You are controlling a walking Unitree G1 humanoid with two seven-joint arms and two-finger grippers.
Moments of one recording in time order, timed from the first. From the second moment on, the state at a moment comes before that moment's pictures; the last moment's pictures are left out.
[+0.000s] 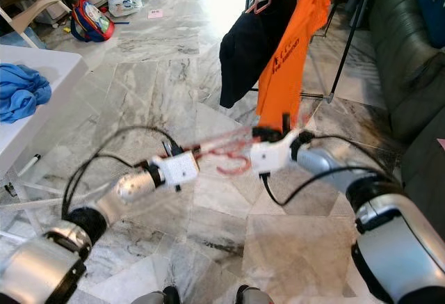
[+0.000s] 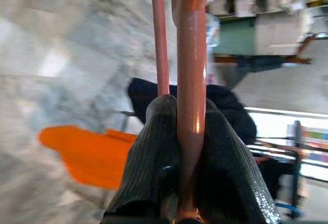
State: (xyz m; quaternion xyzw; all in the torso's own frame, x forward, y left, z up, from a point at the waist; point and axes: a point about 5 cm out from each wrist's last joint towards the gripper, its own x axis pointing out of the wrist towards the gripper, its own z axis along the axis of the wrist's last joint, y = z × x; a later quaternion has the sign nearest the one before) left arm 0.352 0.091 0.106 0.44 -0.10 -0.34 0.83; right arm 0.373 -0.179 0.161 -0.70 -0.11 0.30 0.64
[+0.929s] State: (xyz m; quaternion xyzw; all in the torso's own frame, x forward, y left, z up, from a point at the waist) left arm 0.359 0.097 0.116 0.48 -0.15 -0.26 0.83; right arm 0.379 -0.169 0.167 -0.72 -0.18 0.24 0.63
